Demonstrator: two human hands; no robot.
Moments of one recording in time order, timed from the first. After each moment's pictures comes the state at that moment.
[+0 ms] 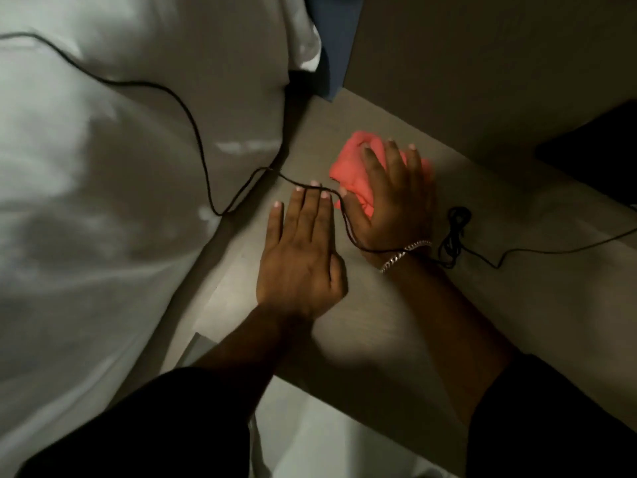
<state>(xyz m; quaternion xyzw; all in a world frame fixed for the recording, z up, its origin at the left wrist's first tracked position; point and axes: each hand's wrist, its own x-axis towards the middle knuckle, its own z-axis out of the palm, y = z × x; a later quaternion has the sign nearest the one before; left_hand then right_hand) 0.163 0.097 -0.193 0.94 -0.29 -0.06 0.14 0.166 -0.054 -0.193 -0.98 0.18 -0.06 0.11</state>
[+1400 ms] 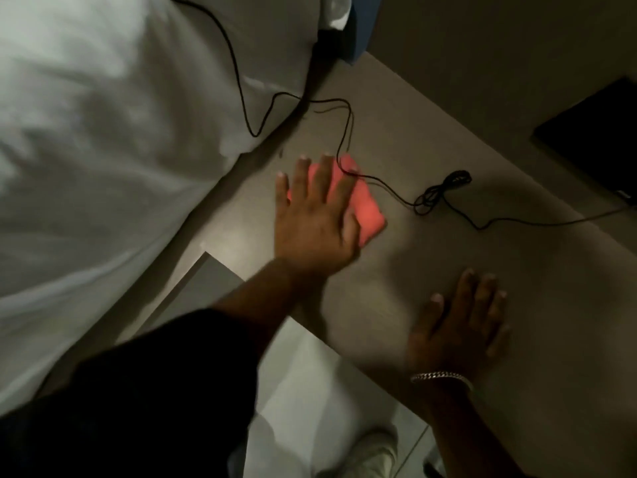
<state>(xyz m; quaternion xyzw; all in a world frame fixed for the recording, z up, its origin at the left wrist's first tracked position) 0.121 0.088 -0.181 0.97 -0.21 -0.07 0.14 -0.062 -0.052 -0.205 -0.91 0.42 -0.06 0.02</state>
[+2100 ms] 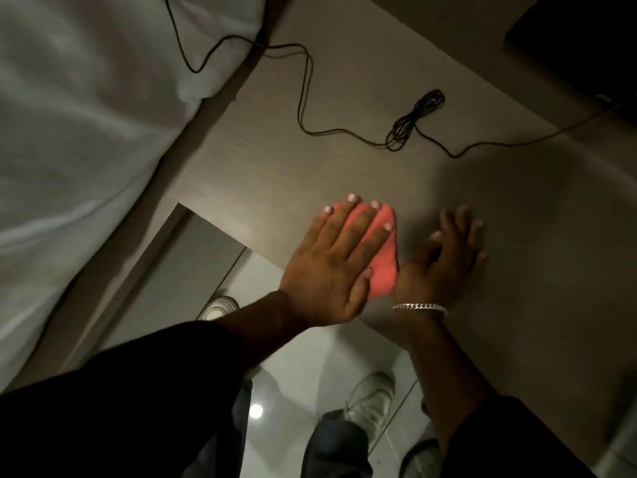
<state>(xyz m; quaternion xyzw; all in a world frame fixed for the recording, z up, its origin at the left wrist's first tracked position) -0.002 0.082 -0.186 0.88 -0.44 -0.10 0.16 -0.059 -0.057 -0.196 -0.84 0.46 -0.17 0.21</state>
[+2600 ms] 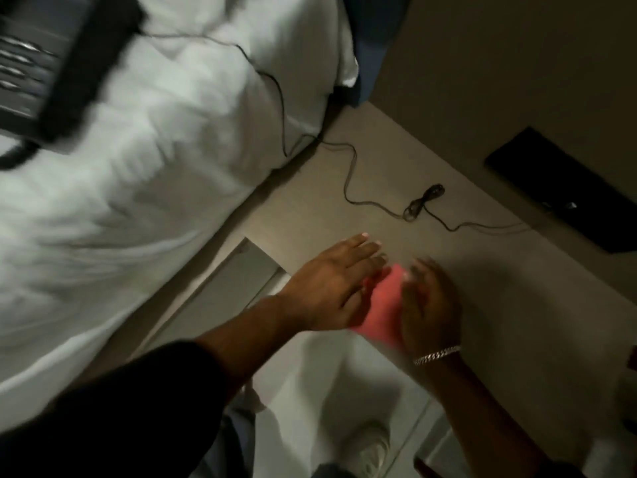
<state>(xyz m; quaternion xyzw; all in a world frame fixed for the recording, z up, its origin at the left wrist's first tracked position) 0.037 0.139 -0.089 0.84 -0.45 -0.12 0.27 -0.053 -0.027 -0.098 -0.90 0.24 -0.09 0.35</state>
